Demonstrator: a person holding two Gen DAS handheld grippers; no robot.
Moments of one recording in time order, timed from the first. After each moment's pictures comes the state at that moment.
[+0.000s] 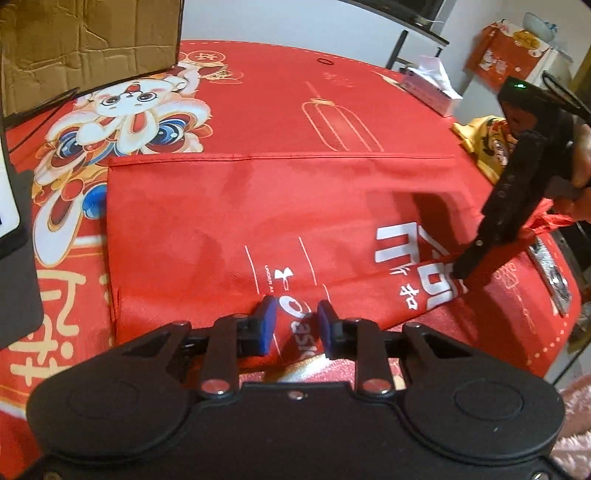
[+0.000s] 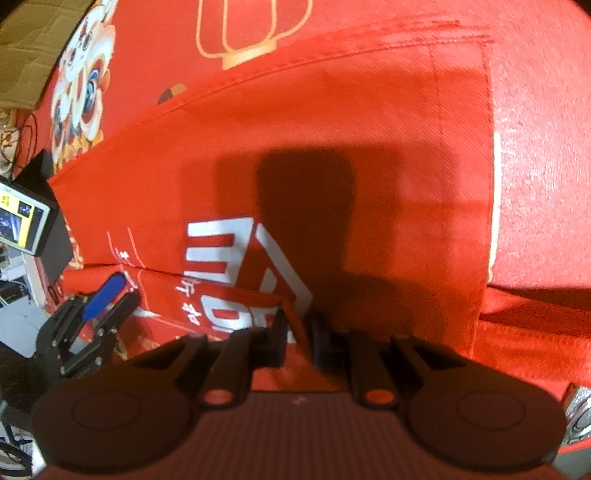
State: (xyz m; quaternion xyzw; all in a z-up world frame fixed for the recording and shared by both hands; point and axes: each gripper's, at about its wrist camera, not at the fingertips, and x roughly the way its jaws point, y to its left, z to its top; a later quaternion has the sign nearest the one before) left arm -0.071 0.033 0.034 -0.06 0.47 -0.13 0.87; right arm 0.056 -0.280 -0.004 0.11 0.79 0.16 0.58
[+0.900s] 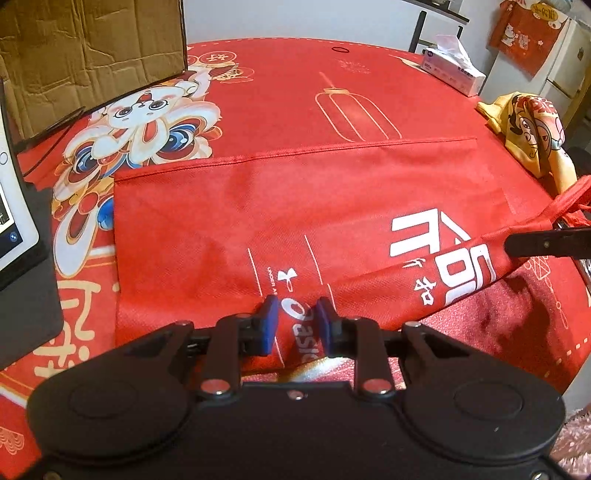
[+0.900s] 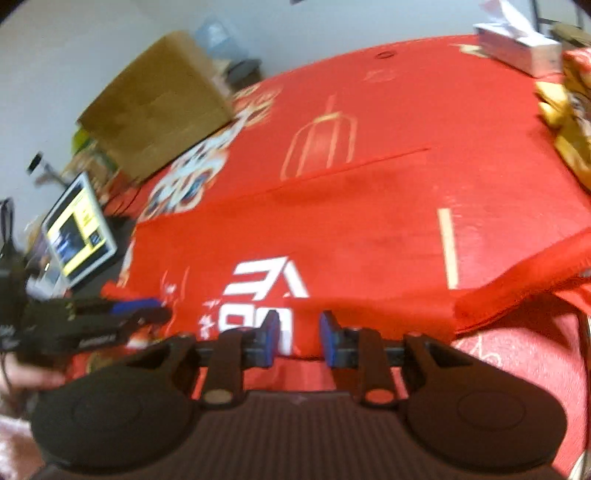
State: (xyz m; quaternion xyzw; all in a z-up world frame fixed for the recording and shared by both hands) left arm -0.069 0.009 0.038 -0.01 0.48 -0.09 0.87; right arm -0.041 -0.277 0.048 0.13 0.47 0.21 0.85
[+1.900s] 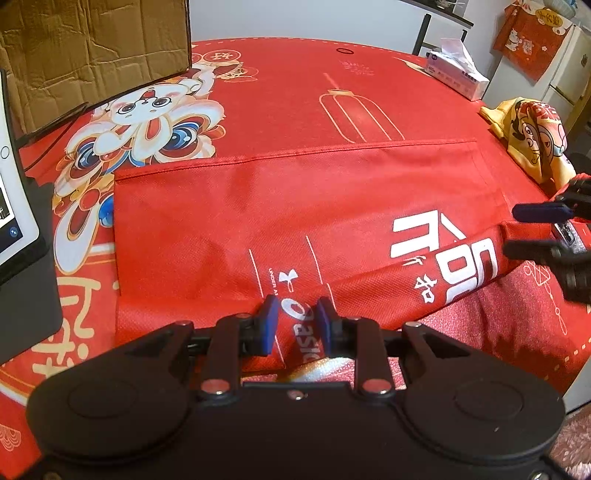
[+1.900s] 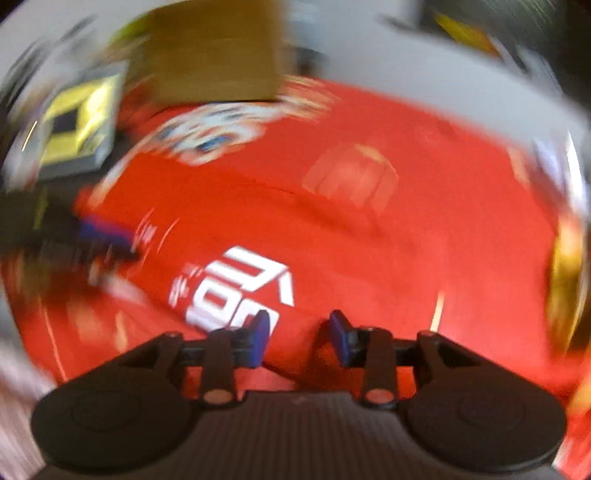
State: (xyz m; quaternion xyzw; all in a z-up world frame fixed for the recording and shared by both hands) left arm -0.070 0.012 0.038 -0.02 0.48 -0.09 0.87; right arm -0.074 -0.216 0.059 -0.23 0.36 0.29 0.86
